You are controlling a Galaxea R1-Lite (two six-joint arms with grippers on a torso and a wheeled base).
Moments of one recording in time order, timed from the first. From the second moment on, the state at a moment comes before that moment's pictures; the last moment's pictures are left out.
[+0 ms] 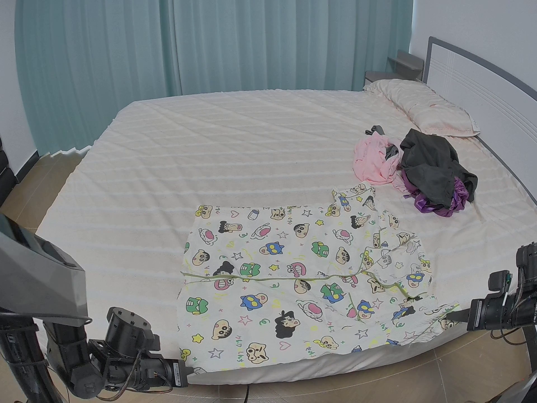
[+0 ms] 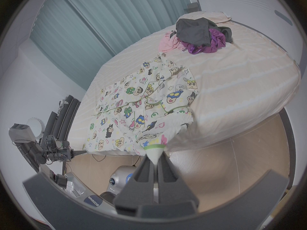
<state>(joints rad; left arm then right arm) -0.47 2.10 -0.02 -1.16 -0.16 -0.55 -0.06 1.40 -0.25 -0.30 0.38 0.18</state>
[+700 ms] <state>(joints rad) -0.42 1.84 -0.45 -0.45 -0.15 -0.73 -0.06 1.47 -0.32 -0.31 0.38 0.21</state>
